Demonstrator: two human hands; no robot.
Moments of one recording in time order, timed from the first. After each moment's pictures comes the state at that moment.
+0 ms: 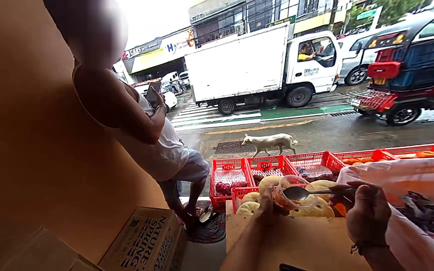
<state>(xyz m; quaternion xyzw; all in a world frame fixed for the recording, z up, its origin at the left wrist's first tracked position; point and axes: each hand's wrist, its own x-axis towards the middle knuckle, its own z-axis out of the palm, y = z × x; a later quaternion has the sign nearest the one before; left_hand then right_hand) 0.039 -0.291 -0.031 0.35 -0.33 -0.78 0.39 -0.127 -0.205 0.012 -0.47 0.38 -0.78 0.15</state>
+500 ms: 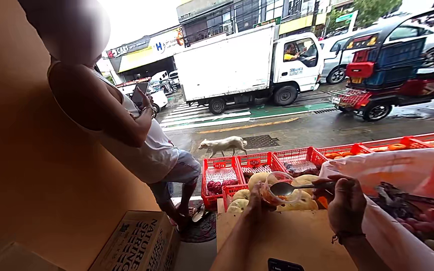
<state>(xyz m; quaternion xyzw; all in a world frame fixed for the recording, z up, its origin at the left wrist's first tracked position) 0.032 -0.293 -0.035 0.34 -0.34 -0.78 0.40 -0.130 -0.200 0.016 -0.47 0.39 -0.78 0.15</state>
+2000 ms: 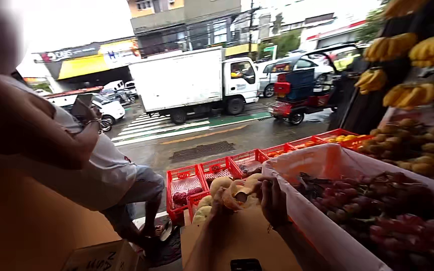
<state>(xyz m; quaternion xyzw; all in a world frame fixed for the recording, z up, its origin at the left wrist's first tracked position) 0.011 -0.273 -0.036 0.29 -0.41 -0.76 0.42 -0.135 -0.180 0.008 -0.55 0.53 -0.65 -0.02</state>
